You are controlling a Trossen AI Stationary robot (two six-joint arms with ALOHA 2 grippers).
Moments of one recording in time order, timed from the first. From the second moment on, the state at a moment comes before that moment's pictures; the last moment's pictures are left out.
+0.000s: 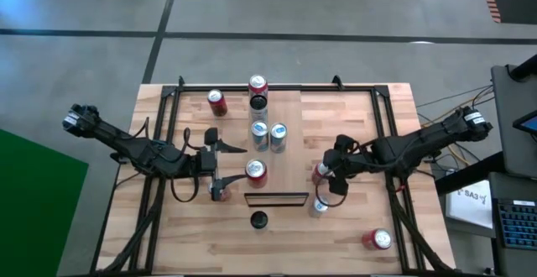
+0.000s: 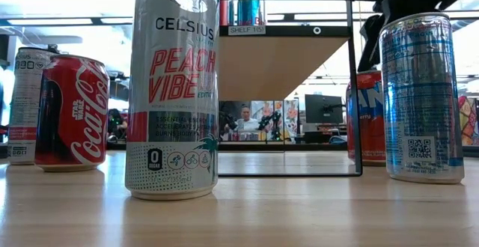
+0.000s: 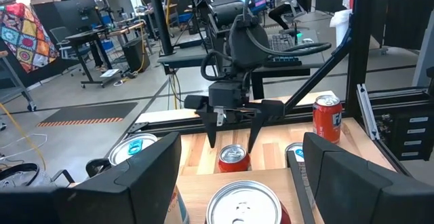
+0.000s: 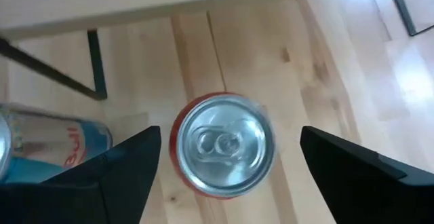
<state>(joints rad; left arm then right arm) -0.44 1.11 0.96 0.04 -0.57 0.09 0.29 1.22 0.92 -0.78 0.28 0.40</state>
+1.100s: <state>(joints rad) -0.44 1.11 0.96 0.04 -0.57 0.09 0.27 1.33 0.85 -0.65 0.26 0.34</state>
